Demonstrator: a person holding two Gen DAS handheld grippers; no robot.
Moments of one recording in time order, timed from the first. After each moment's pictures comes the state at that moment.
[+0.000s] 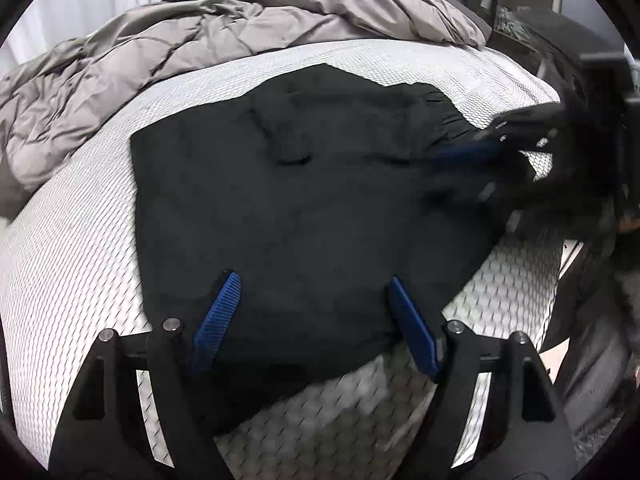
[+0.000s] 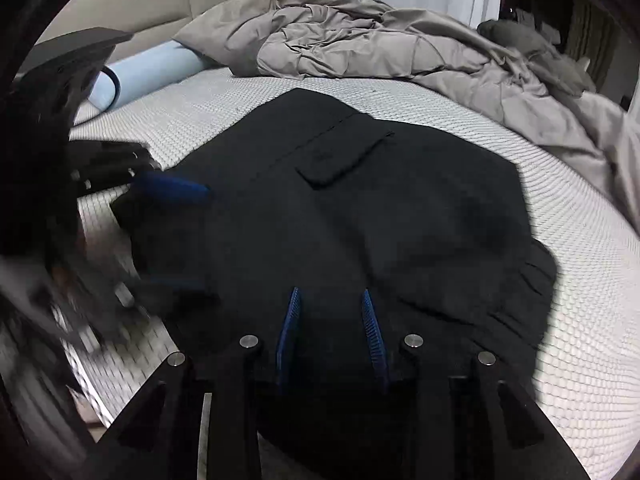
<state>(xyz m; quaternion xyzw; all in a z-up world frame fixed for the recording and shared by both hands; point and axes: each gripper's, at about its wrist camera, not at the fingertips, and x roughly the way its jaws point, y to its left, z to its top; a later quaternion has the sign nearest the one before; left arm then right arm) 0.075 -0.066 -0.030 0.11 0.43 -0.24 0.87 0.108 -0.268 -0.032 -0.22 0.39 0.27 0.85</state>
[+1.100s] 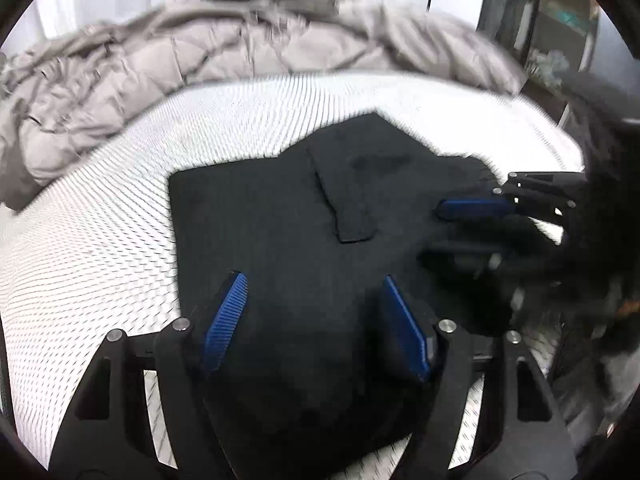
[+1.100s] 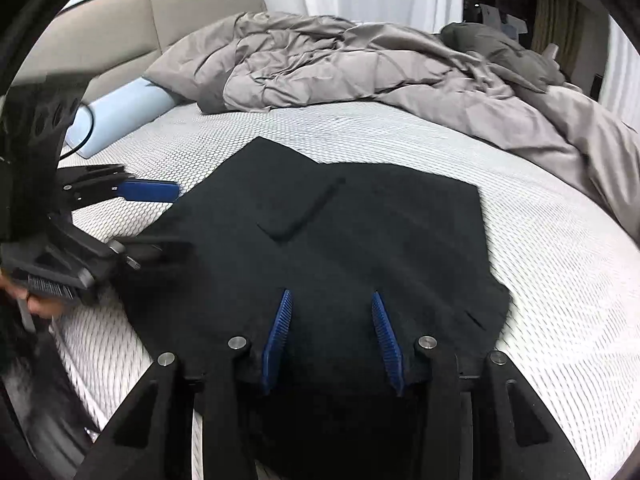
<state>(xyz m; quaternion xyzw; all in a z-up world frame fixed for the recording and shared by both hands) 0.139 -0.061 -0.013 0.06 0.44 -0.20 0.88 0.151 -0.244 -0.014 -0.16 0.40 0.27 0.86</state>
